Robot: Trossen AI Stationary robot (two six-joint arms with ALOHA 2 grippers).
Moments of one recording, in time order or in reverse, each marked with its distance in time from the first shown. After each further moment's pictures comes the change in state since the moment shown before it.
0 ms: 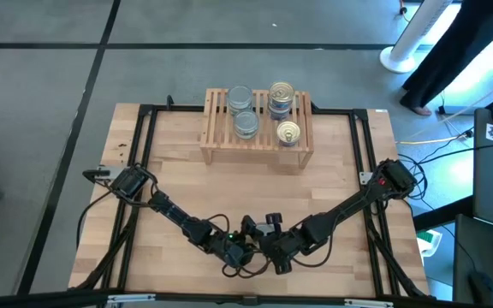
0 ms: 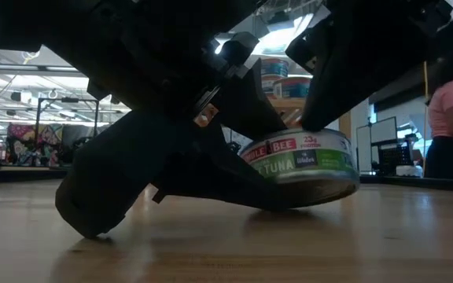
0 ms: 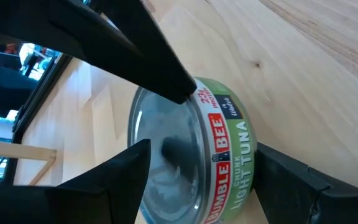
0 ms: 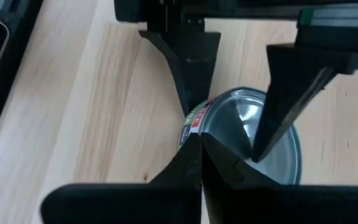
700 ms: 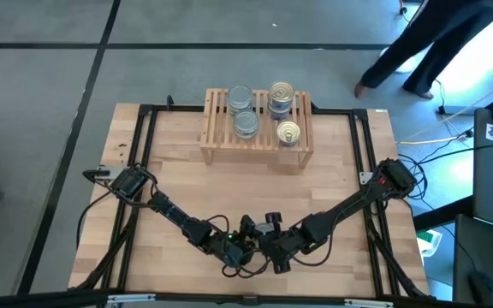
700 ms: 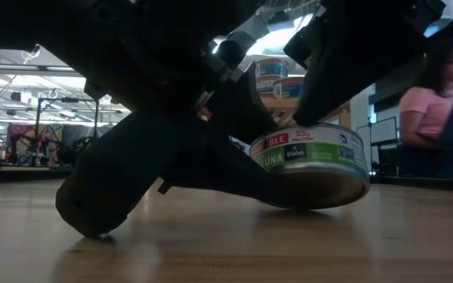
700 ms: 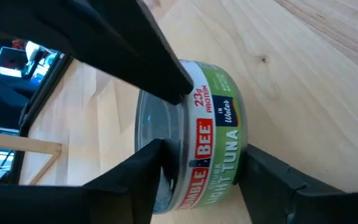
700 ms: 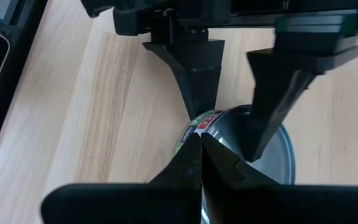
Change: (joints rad) left arm -0.002 0.001 0.000 -0.004 -0.037 -0.013; right arm -0.013 -0.002 0.000 0.017 0.002 0.009
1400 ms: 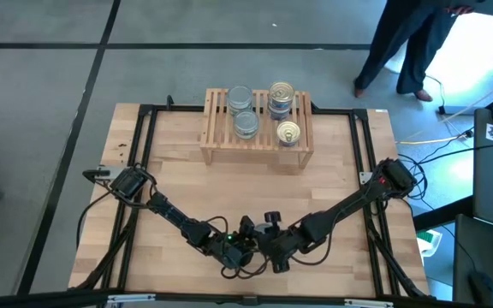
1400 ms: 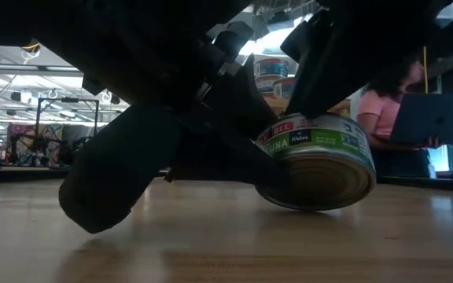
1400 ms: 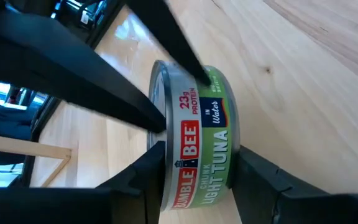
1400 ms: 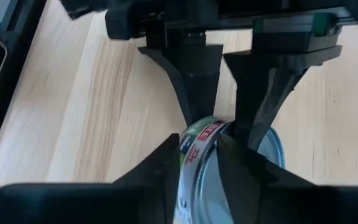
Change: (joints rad) left arm -0.015 0.000 0.000 0.009 -0.020 0.008; right arm 0.001 0.002 0.027 -0.037 -0.009 0.000
